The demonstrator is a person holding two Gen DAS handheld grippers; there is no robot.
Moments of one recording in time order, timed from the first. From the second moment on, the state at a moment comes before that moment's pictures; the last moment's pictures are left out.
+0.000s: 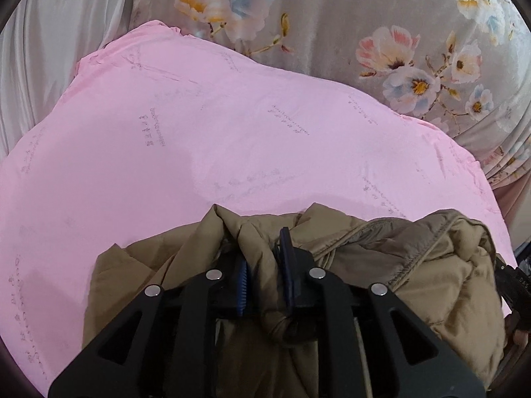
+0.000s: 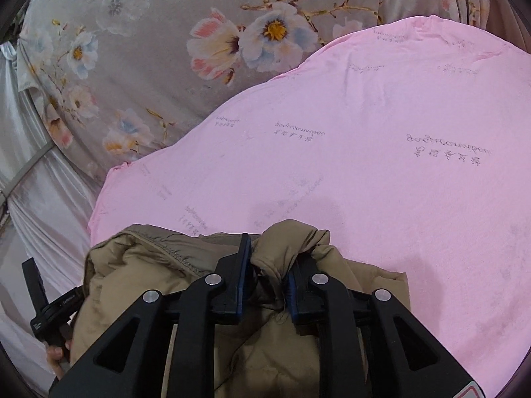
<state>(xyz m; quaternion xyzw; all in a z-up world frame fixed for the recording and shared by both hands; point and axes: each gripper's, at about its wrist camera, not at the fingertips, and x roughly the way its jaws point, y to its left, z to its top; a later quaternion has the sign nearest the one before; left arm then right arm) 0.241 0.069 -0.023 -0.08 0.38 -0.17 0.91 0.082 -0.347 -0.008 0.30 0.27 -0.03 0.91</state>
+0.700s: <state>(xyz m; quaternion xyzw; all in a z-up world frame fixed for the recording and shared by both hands) 0.277 0.068 0.003 -0.05 0.41 -0.22 0.88 0.156 -0.337 0.001 0.21 0.38 -0.04 0.90</state>
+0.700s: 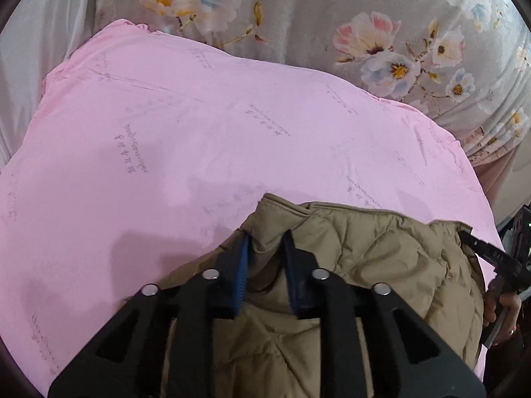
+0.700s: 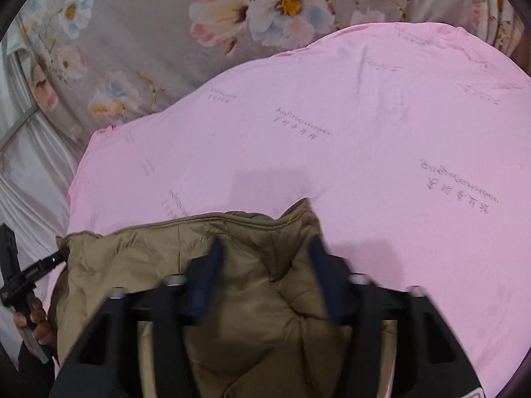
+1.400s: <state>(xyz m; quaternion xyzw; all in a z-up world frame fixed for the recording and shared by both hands) 0.285 0.049 -0.047 0.00 0.41 -0.12 0.90 0.150 -0.335 -0.040 0.24 0.38 -0.11 0.89</state>
